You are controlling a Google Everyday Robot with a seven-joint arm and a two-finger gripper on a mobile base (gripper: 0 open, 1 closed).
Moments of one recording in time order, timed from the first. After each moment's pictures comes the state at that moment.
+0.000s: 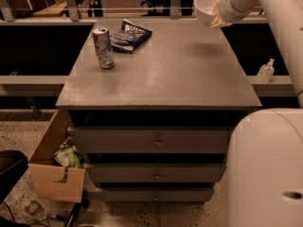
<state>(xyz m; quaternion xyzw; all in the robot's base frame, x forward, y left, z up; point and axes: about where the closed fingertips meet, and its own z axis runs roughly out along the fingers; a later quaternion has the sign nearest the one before) 0.826 -0.230 0.951 -0.69 0.60 -0.22 0.33</state>
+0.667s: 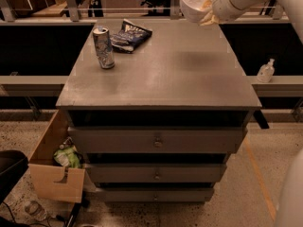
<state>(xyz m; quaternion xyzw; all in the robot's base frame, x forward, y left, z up) 0.767 -0.169 0.986 -0.73 0.53 -0.20 0.38</state>
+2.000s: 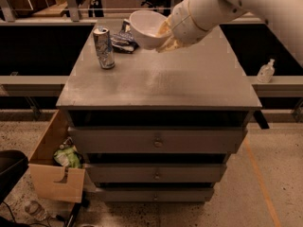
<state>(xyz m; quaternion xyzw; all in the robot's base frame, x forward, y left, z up) 0.658 -0.038 0.958 -0.82 0.41 -0.10 0.38</state>
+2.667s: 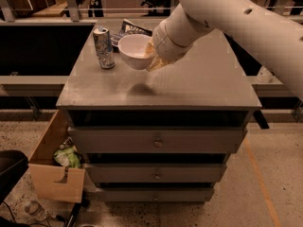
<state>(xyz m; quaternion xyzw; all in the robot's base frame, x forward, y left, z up) 0.647 -0.006 0.904 -0.86 0.41 -0.09 0.31</state>
